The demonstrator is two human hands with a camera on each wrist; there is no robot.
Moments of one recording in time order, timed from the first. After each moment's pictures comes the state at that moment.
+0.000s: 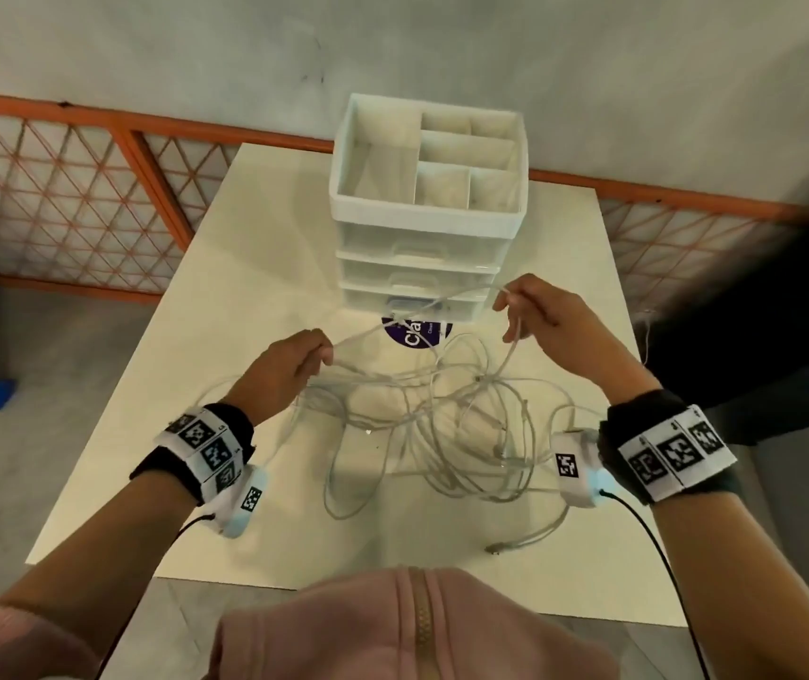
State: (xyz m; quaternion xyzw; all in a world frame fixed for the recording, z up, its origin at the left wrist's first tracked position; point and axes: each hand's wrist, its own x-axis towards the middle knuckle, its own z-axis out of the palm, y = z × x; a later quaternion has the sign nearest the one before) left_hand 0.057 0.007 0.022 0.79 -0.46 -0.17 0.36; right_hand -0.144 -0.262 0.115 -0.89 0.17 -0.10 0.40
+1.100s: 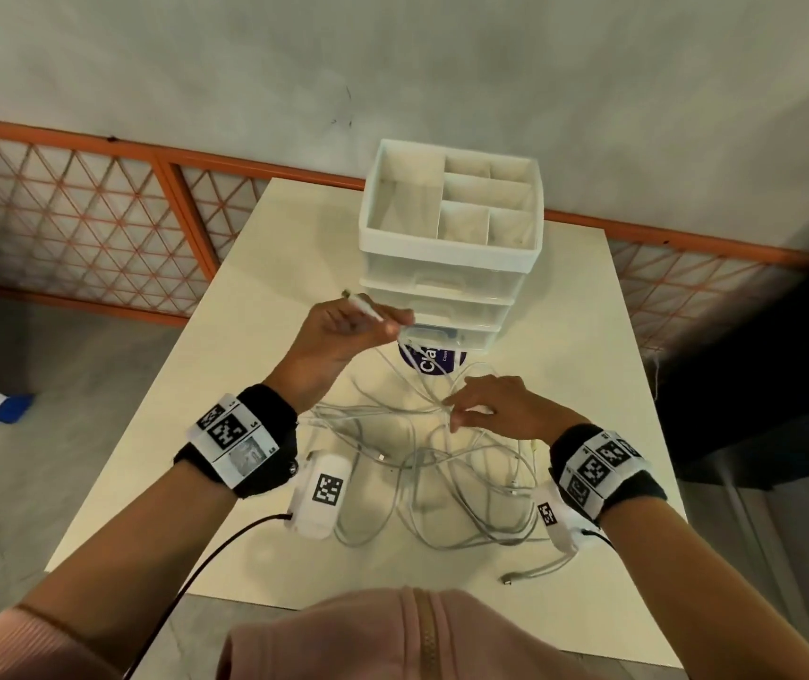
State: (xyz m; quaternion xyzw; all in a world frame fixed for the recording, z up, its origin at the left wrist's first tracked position) left_hand 0.021 -0.026 0.115 0.53 -0.31 -0.30 0.73; right_hand -0.123 -0.229 0.053 -0.94 0.08 0.20 0.25
